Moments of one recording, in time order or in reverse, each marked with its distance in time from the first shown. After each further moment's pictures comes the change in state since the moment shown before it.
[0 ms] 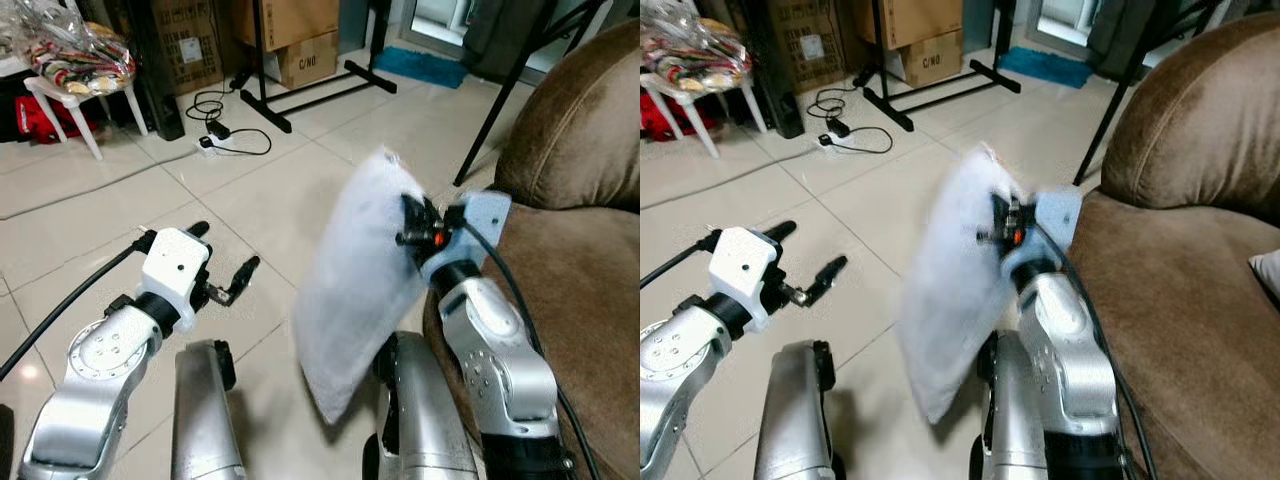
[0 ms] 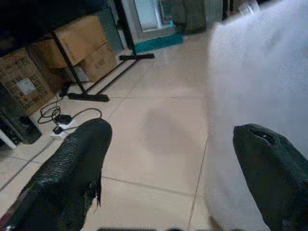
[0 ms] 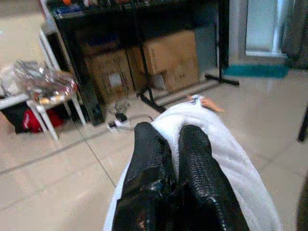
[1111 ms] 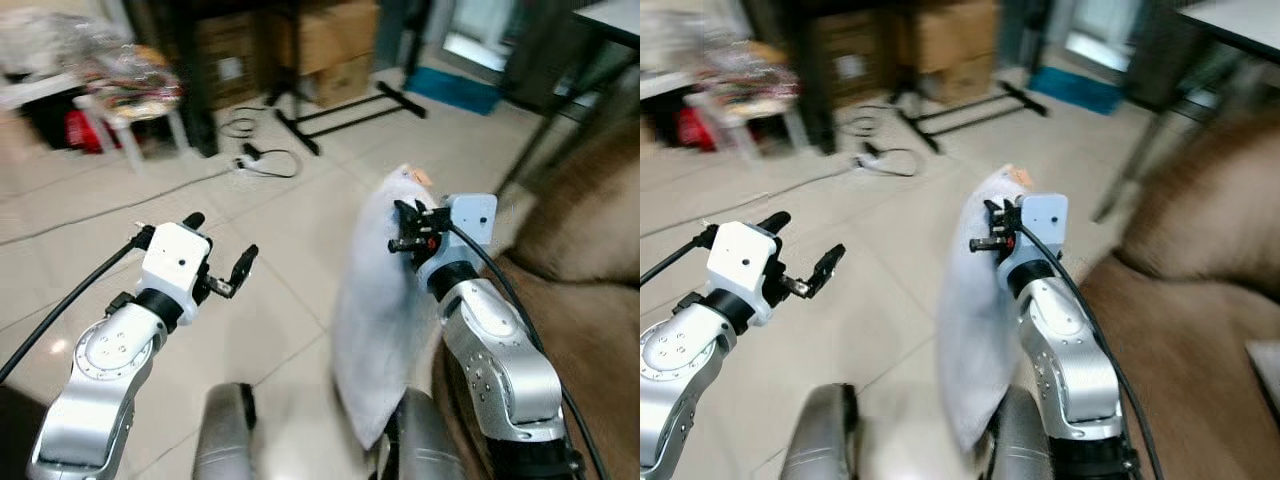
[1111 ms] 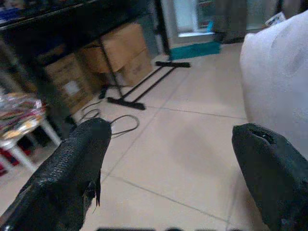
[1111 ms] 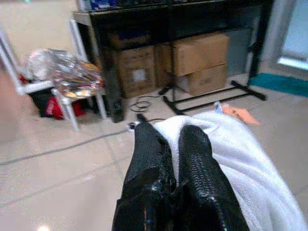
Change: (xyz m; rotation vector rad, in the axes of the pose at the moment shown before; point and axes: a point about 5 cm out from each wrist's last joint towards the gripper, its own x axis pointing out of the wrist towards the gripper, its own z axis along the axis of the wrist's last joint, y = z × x) left arm 0.000 0.002 0.002 0.021 -0.004 0.051; right arm -0.001 0.008 0.004 -0.065 0.024 0.026
